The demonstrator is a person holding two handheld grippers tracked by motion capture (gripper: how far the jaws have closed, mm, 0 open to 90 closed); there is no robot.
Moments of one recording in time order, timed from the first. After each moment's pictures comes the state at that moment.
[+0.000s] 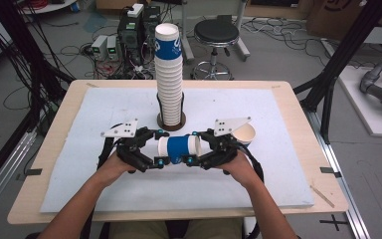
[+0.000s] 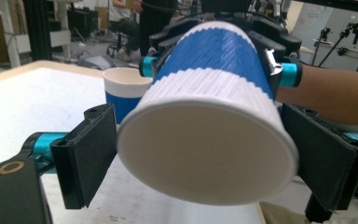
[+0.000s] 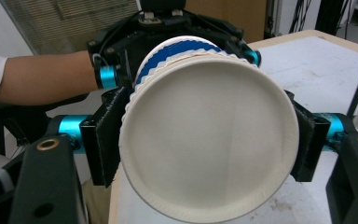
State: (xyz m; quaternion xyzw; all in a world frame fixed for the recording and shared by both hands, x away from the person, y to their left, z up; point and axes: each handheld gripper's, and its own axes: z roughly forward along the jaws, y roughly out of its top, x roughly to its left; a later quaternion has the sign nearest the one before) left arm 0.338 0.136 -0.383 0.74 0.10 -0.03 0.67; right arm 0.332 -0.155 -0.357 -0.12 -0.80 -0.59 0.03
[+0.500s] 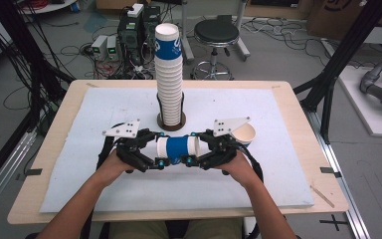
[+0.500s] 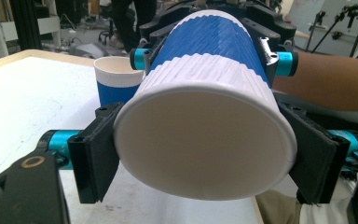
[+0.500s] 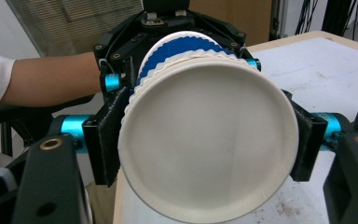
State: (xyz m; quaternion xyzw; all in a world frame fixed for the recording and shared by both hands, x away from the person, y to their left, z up) left arm 0.338 0.138 -0.376 0.76 0.08 -0.03 0.64; right arm 0.333 -0.154 -0.358 -0.11 -0.80 -0.59 0.03
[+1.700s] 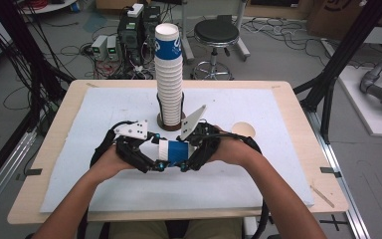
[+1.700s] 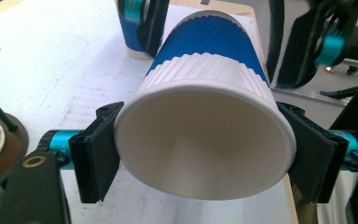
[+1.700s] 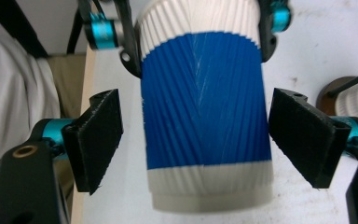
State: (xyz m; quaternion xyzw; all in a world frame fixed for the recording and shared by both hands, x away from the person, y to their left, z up) left arm 0.334 0.131 -0.358 0.86 0.10 0.02 0.50; right arm 0.340 -0.100 -0.316 0.00 -0.95 -0.31 -0.04
